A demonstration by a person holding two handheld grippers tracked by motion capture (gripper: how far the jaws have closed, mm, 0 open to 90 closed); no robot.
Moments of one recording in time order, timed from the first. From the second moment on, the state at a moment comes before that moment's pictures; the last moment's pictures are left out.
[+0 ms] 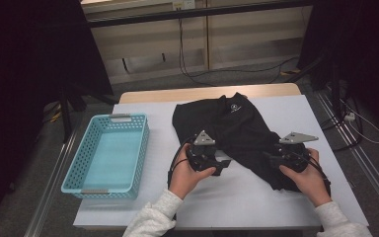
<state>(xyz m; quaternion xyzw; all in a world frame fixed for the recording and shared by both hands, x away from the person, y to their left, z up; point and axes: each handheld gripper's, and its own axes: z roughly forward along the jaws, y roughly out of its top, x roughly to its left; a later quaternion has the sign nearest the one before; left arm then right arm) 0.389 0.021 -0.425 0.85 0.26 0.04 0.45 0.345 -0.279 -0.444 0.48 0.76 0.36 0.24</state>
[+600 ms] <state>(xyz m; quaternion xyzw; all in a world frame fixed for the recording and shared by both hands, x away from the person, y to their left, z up) 0.395 0.024 -0.424 0.85 0.27 0.05 0.44 0.323 -0.229 -0.458 0.39 0.84 0.33 0.18</state>
